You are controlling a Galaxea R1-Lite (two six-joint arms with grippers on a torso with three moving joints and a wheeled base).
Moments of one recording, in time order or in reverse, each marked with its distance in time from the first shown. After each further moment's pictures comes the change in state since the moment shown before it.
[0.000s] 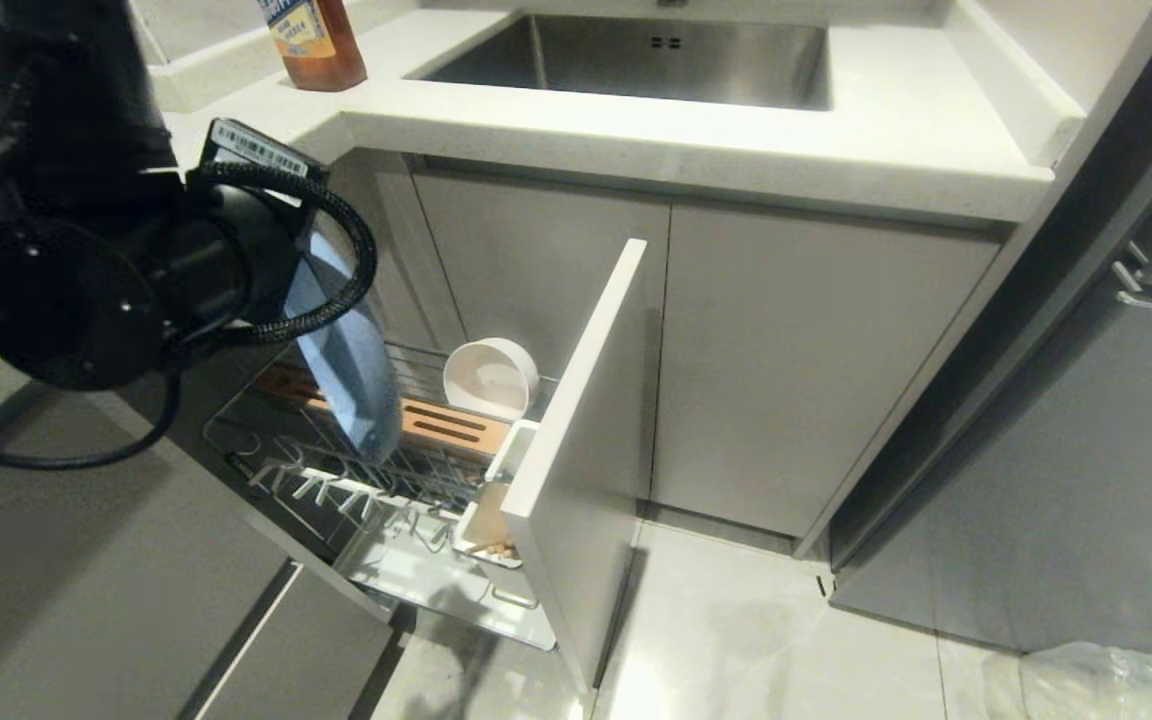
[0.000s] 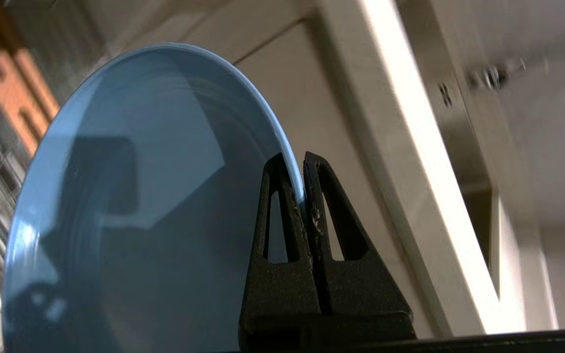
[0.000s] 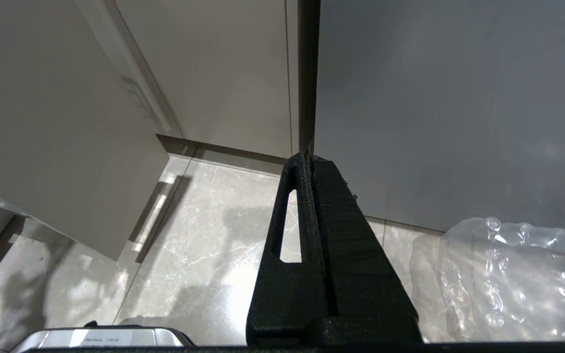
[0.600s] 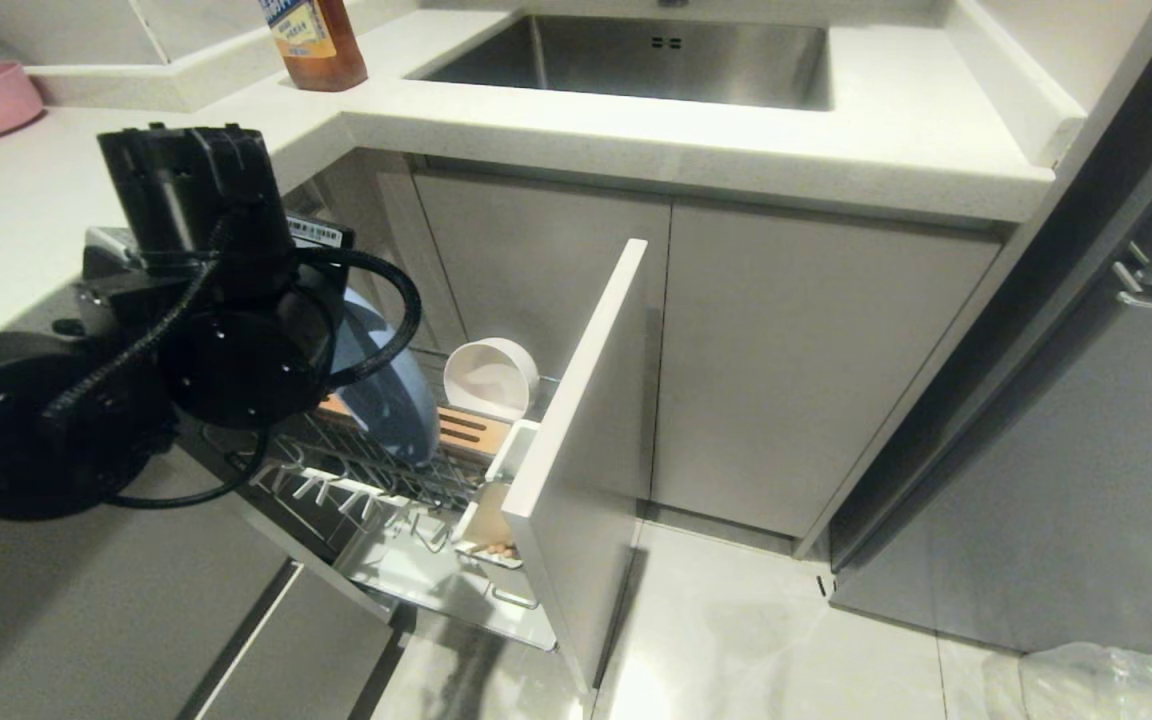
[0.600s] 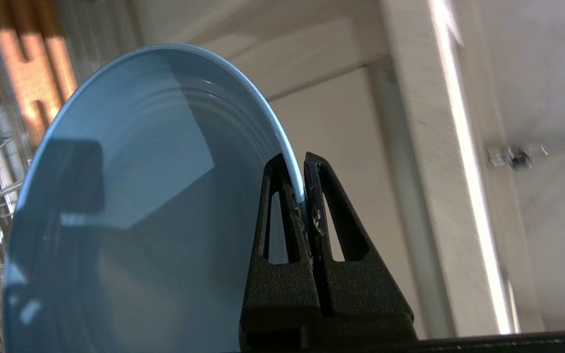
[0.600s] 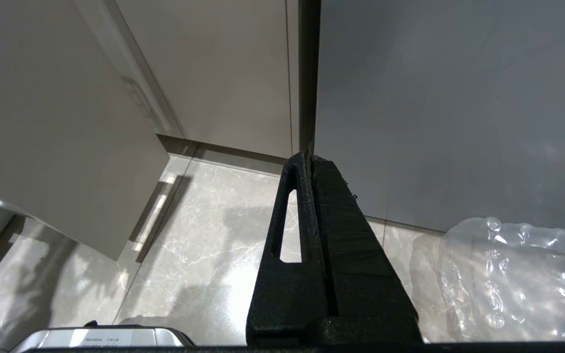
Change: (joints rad) left arm 0.101 0.138 0.121 -0.250 0.031 -0.160; right arm 0.000 0.000 0.000 0.000 0.000 0.000
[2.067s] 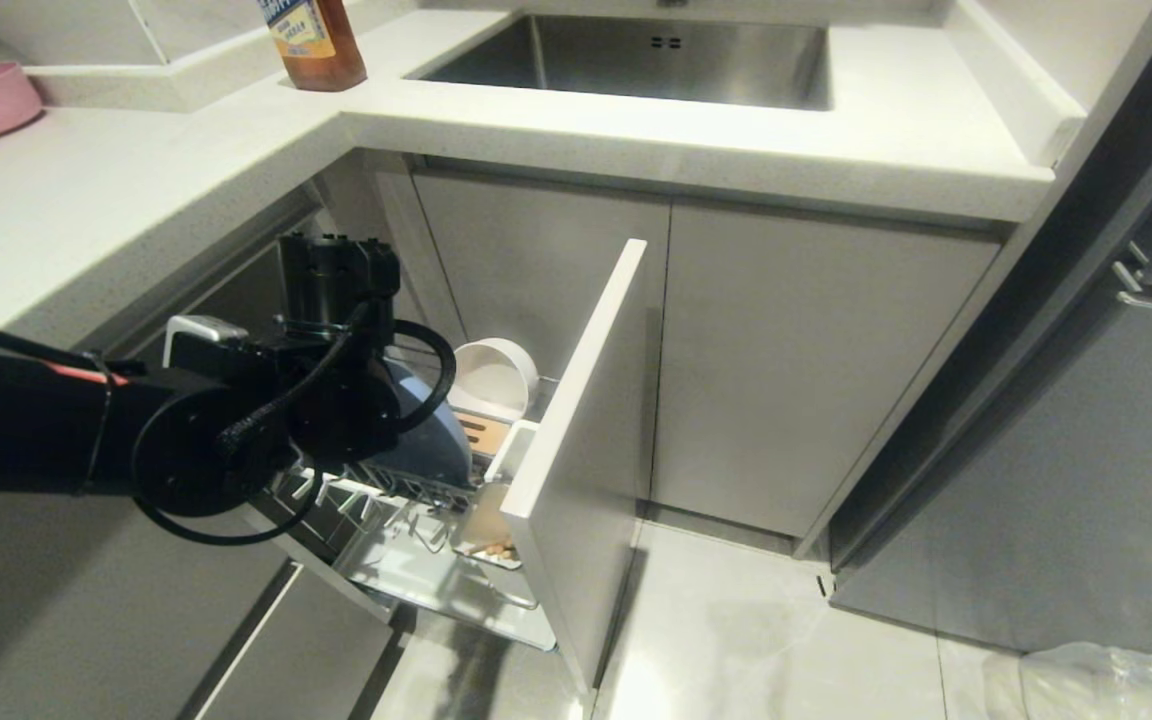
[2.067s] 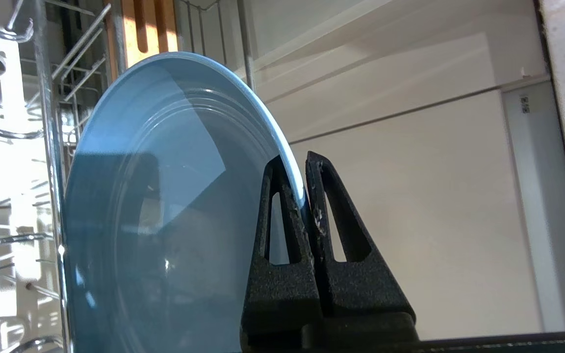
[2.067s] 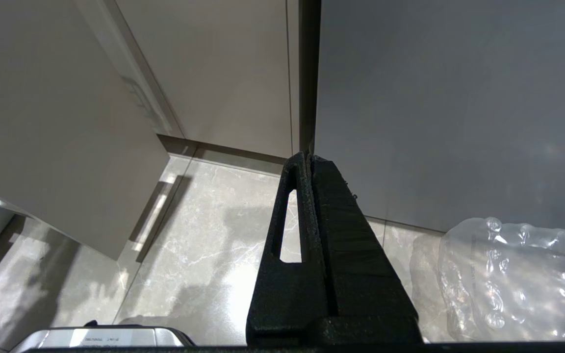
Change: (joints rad) left arm 0.036 0.154 0.010 0.043 0.117 -0.153; right arm 0.000 0.000 0.000 0.000 0.000 0.000
